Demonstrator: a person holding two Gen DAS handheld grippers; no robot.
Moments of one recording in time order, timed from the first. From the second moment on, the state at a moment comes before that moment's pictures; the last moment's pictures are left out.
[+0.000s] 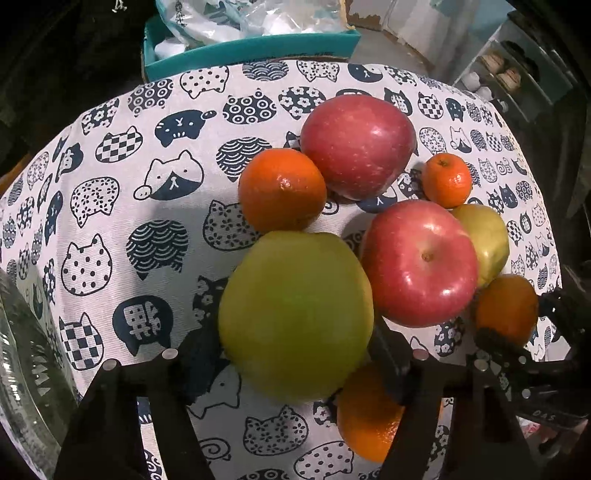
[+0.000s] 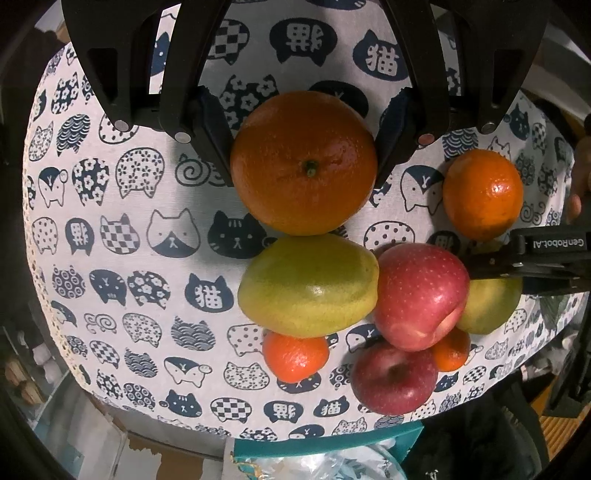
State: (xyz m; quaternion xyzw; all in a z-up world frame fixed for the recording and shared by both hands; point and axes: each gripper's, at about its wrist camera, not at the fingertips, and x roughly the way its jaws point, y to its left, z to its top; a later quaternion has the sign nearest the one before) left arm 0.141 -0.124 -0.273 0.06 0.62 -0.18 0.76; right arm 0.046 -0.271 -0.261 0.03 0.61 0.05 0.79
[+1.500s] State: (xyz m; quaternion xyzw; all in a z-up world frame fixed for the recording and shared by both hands) left arm 0.049 -0.034 -0.098 0.01 0.46 -0.16 0.87; right arm 0.043 -0.175 -0.084 0.00 0.41 0.12 0.91
